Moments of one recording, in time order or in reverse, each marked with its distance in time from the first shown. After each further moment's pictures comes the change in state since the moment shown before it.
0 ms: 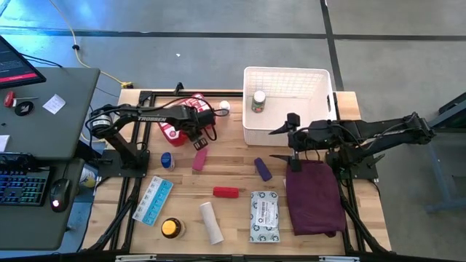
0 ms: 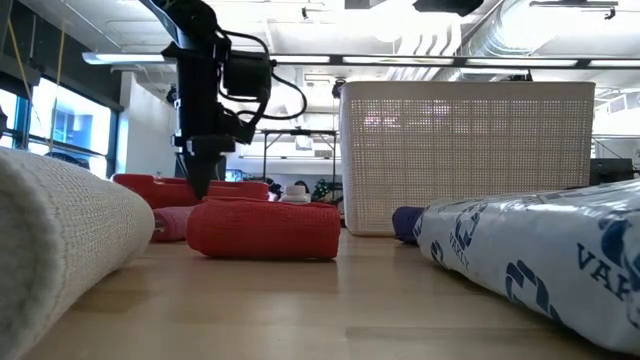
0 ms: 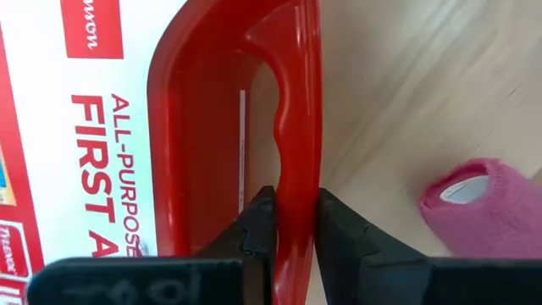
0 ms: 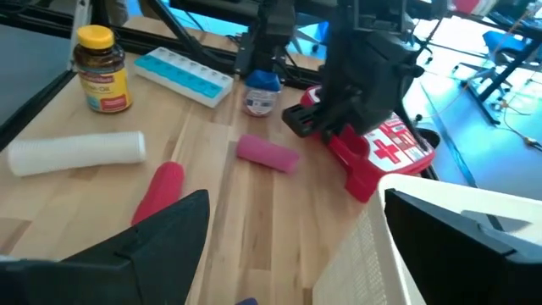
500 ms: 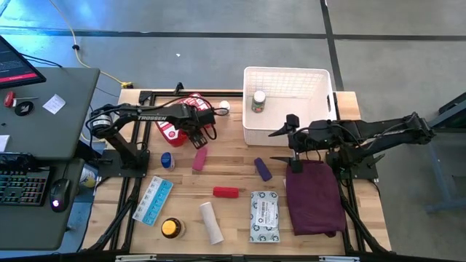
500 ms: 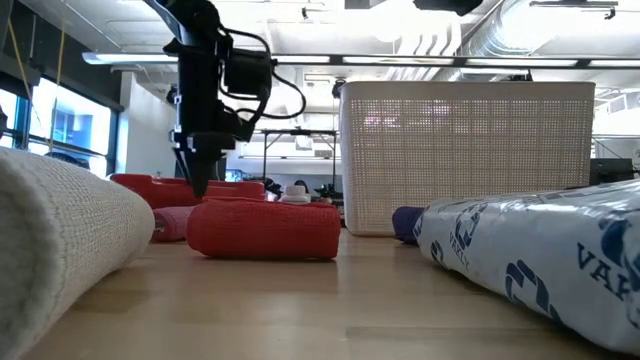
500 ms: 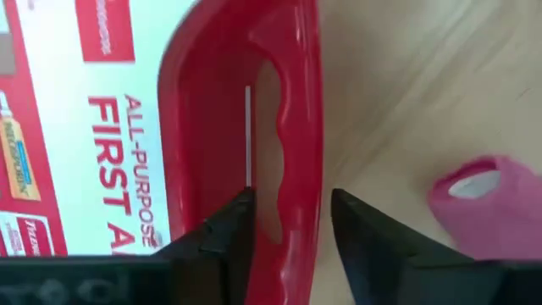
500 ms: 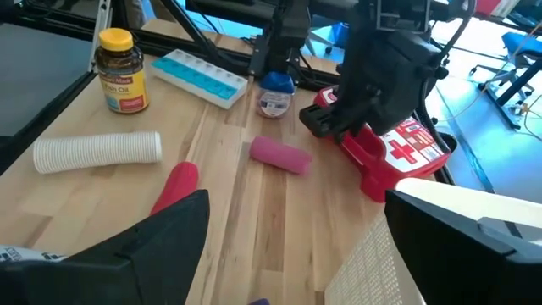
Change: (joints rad) left arm 0.002 0.002 0.026 -0.049 -0.001 -0.028; right arm 0.002 0.000 0.000 -0.001 -0.047 -0.010
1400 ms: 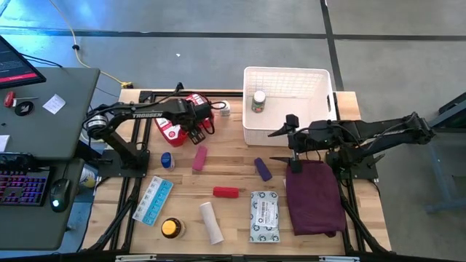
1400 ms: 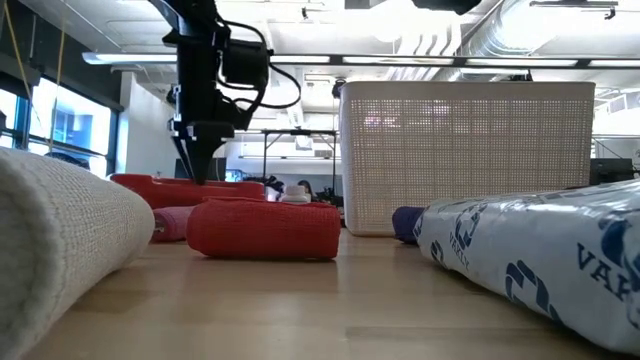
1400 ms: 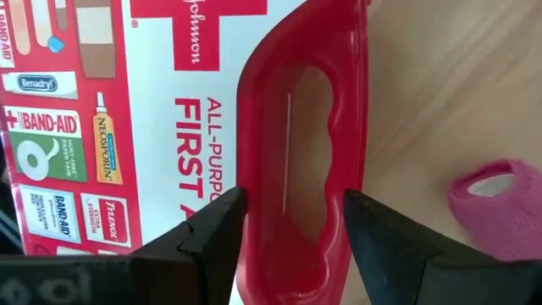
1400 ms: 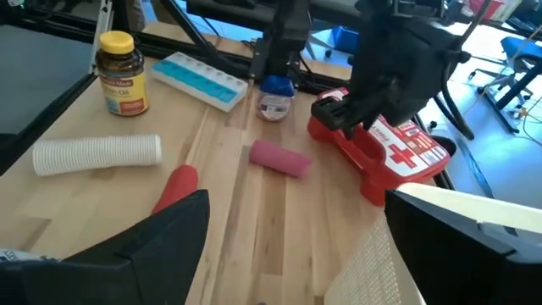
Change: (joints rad) left arm 0.029 -0.029 0.043 -0.067 -0.007 0.008; right arm 0.001 0.001 0.000 0.010 0.001 -0.002
